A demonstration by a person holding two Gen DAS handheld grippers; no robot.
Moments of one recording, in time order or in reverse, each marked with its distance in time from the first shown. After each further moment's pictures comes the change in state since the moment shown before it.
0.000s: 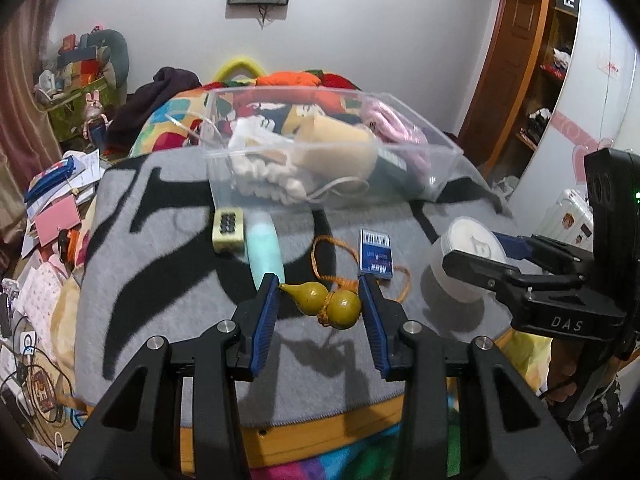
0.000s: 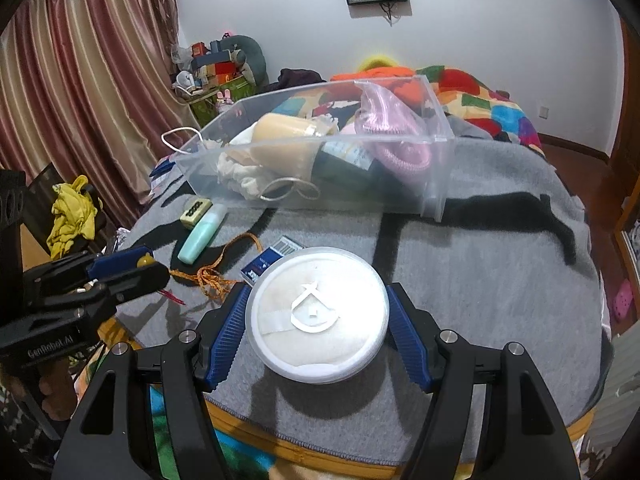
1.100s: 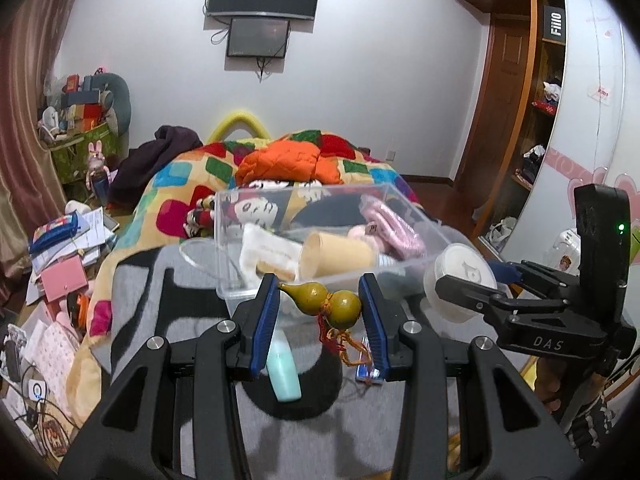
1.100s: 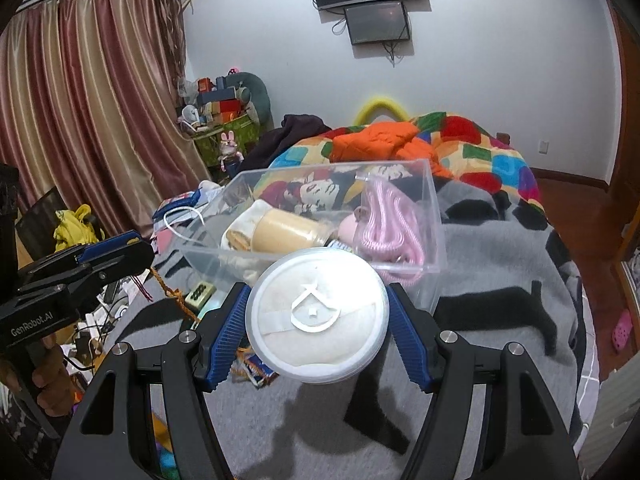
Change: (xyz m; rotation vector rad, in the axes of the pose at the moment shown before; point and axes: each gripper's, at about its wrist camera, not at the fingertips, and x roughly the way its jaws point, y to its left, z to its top) left arm -0.025 0.005 0.068 0.024 -0.184 -0.004; right arm -0.013 -0.003 0.060 -0.018 -0.141 0.004
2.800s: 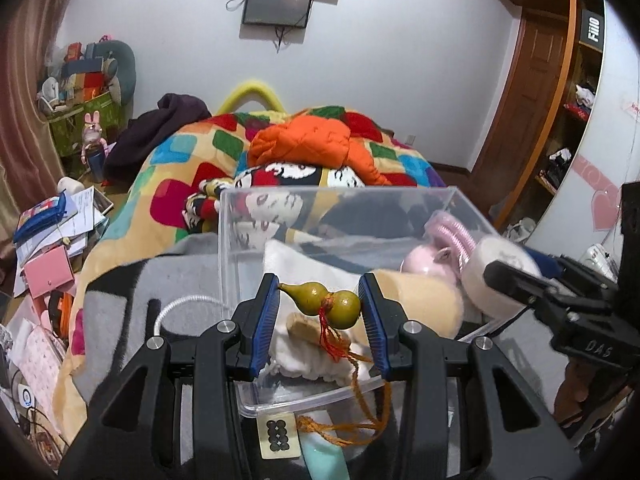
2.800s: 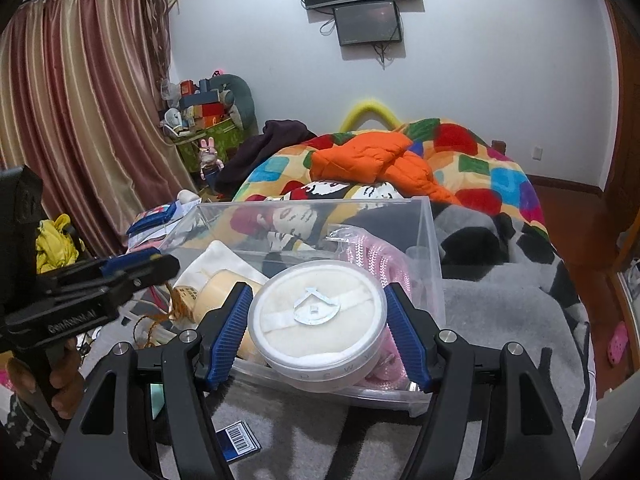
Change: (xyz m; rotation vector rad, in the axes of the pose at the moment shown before) left arm 0.102 0.044 0.025 -0.066 0.108 0.028; right arm 0.060 -0.020 0.047 -0.002 -0.003 -0.045
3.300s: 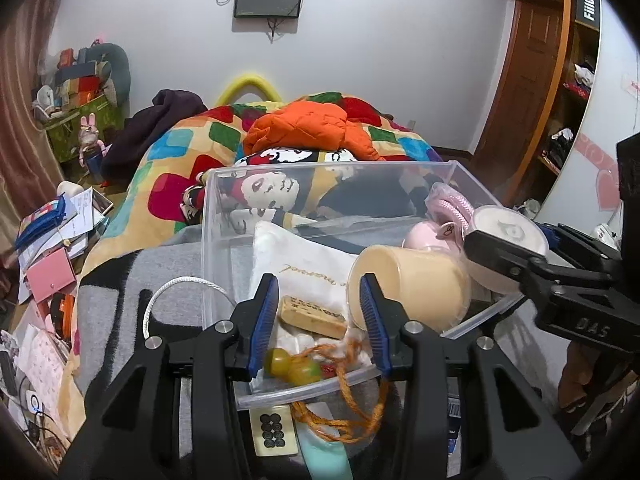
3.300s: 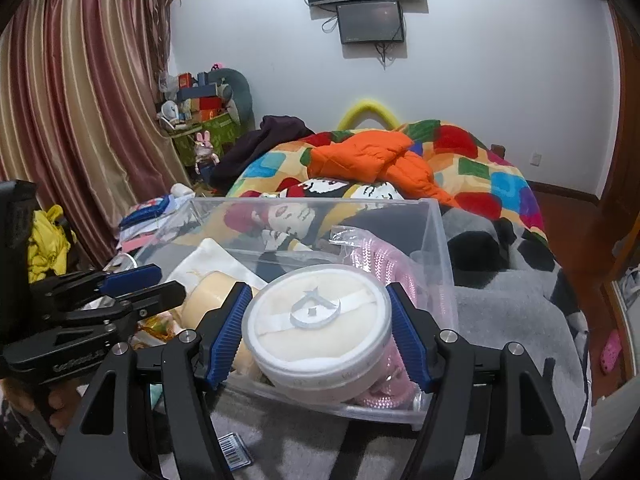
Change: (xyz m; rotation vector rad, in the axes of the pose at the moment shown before) left arm 0.010 -0.007 -0.008 0.047 0.032 0.011; right arm 0.020 0.005 0.003 -0.031 0.015 -0.032
